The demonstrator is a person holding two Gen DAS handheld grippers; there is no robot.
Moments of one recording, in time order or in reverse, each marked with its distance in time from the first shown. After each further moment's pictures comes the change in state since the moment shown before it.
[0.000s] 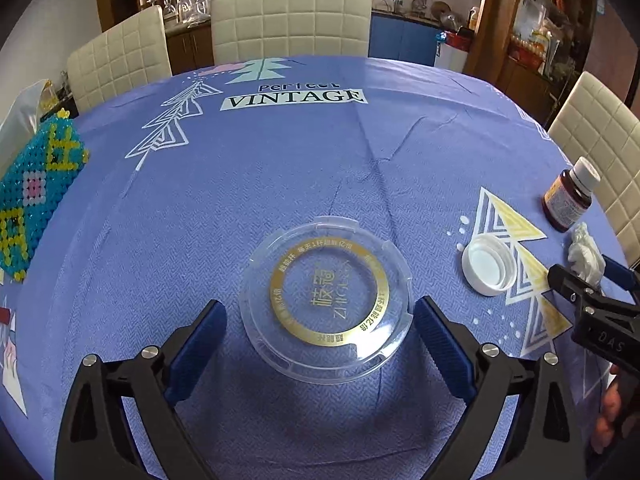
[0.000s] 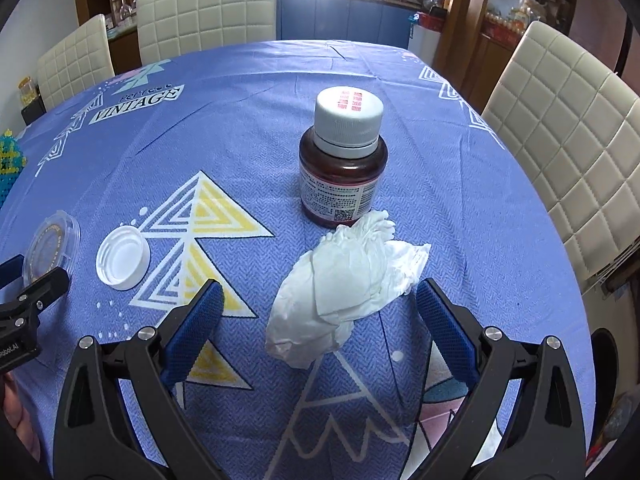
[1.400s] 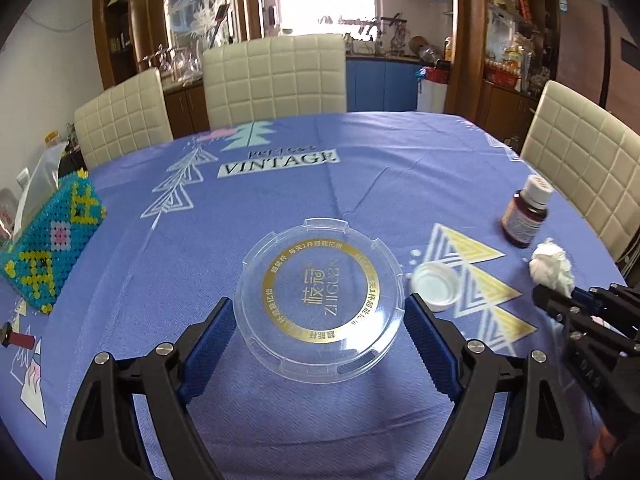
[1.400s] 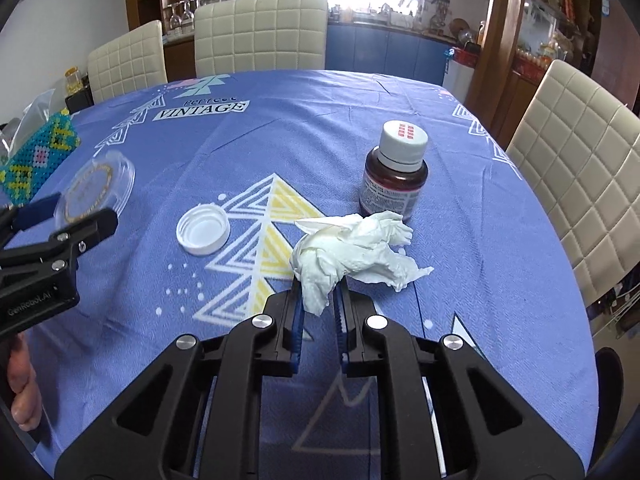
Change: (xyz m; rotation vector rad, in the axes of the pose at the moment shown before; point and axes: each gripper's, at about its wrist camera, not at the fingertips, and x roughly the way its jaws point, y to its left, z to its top) left arm -0.053 -0.024 -0.007 0.074 -0.211 0.002; right arm -0.047 0.017 -0.030 -0.113 -0.113 0.098
